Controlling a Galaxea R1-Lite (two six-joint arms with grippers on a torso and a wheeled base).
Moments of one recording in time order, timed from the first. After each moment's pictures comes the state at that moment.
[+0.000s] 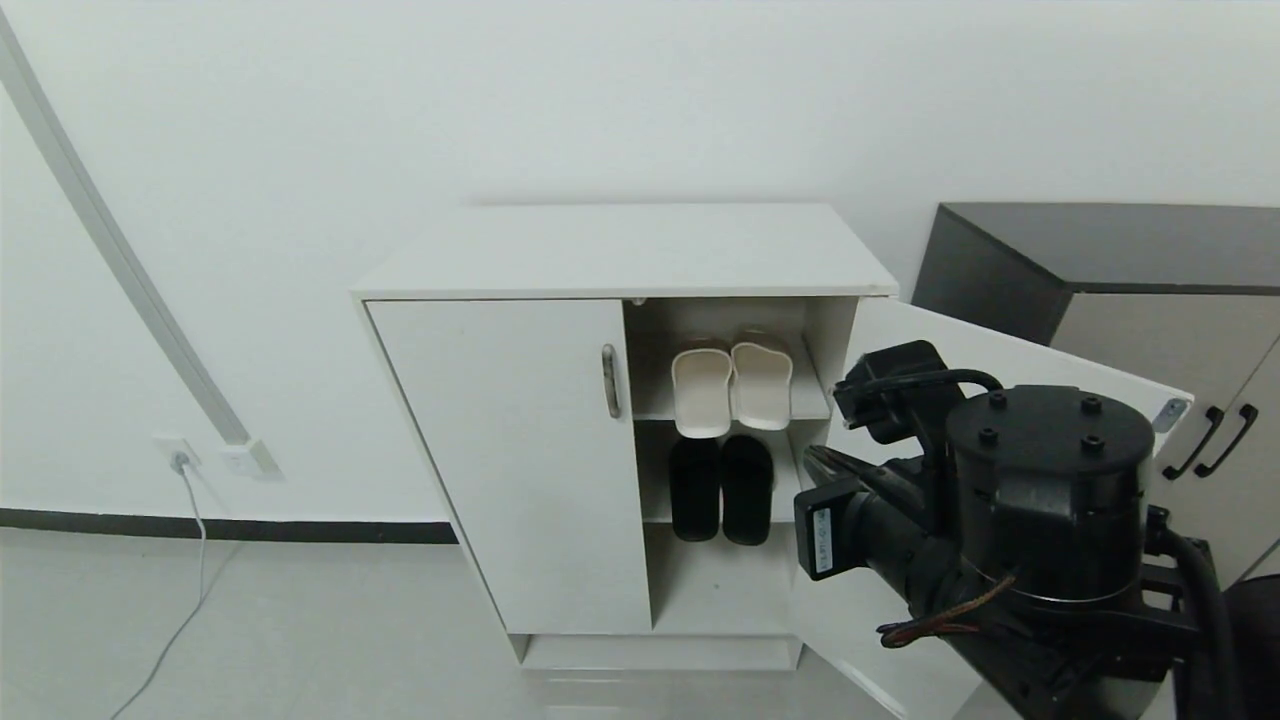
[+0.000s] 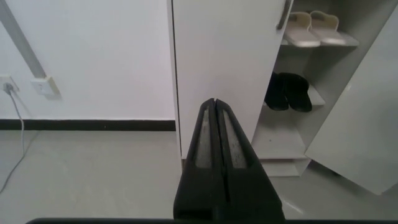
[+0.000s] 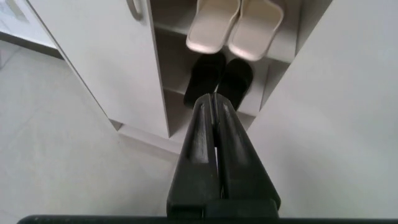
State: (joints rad) left arm 0.00 0.00 0.00 0.00 0.02 -0.01; right arm 0.98 1.65 -0.79 -0.63 -0.66 0.11
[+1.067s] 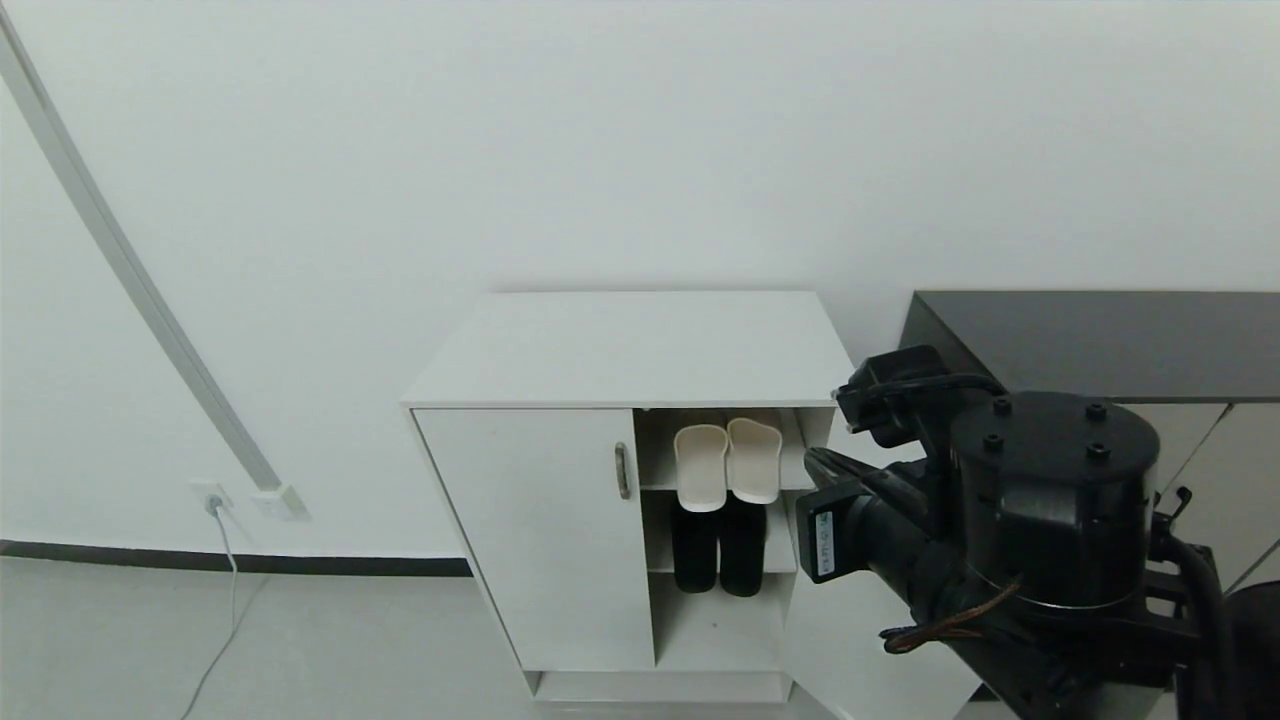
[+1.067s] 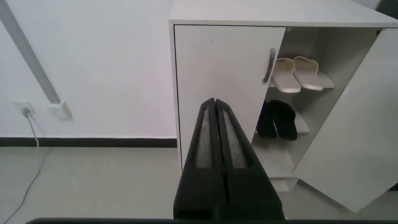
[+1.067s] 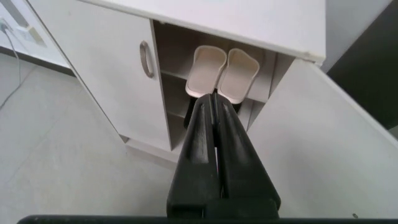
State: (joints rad) left arm 0.00 0.00 0.00 0.00 0.02 -0.01; right arm 0.98 1.65 -0.77 -0.64 -0.66 0.11
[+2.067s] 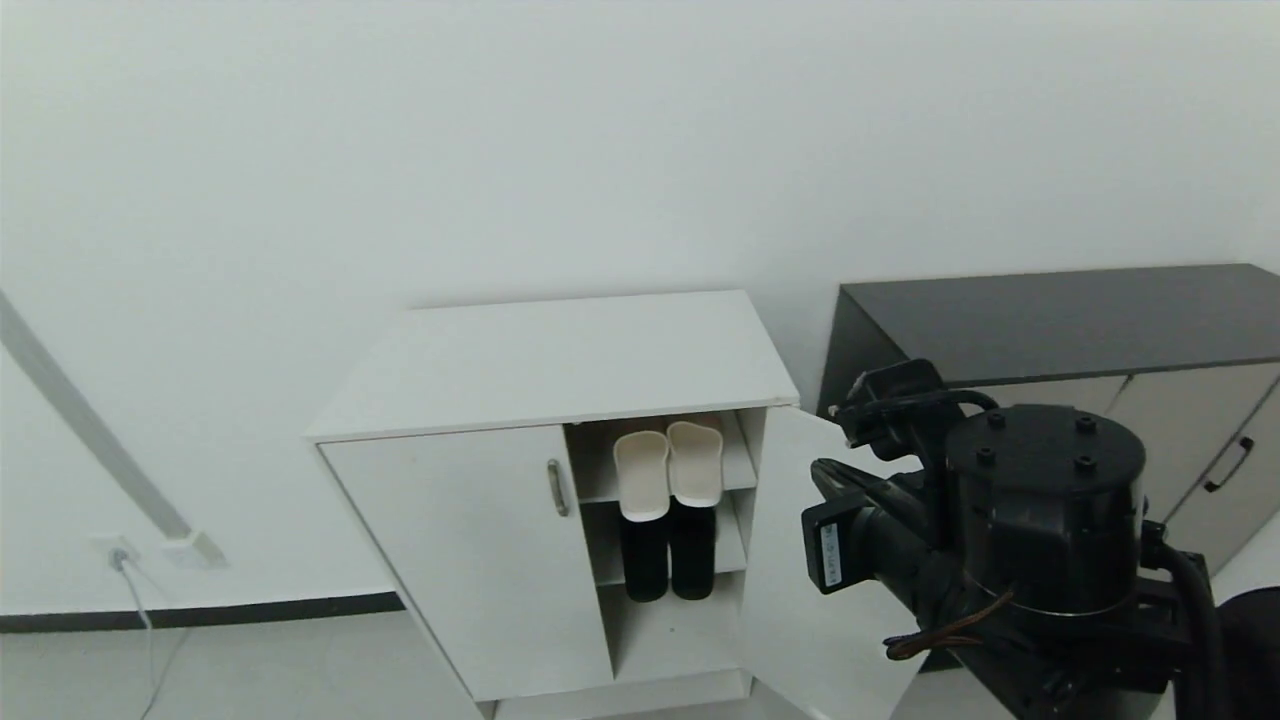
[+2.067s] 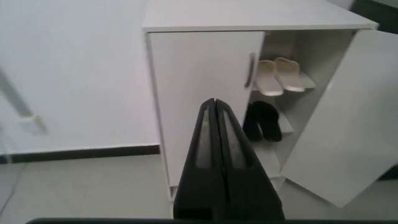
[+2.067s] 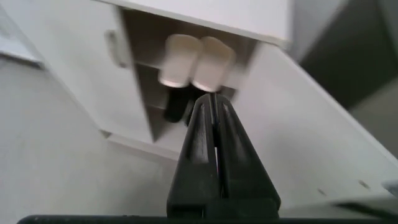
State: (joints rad) left arm 0.00 0.00 0.00 0.00 0.02 -0.01; right arm 0.97 1.65 -0.75 -0.64 -0.66 0.09
